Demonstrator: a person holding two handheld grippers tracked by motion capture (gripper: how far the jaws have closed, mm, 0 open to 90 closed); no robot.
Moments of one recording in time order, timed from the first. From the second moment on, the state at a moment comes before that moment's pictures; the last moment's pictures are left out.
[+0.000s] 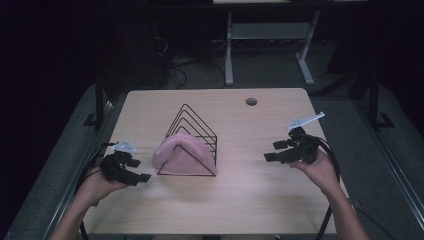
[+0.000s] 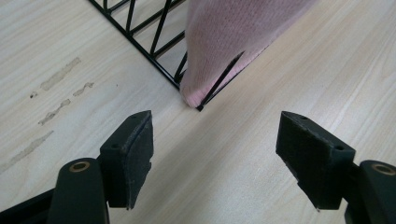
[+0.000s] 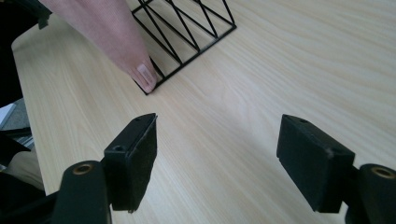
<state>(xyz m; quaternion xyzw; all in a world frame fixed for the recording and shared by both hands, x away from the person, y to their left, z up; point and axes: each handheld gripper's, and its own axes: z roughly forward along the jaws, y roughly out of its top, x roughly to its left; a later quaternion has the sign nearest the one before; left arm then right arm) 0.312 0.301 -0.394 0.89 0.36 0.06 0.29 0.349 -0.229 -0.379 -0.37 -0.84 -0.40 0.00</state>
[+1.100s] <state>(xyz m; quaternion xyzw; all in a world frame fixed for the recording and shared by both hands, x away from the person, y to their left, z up) 0.300 0.302 -0.412 0.88 0.37 0.05 0.30 0.297 -0.281 -0.430 -0.43 -0.82 -0.37 0.00</state>
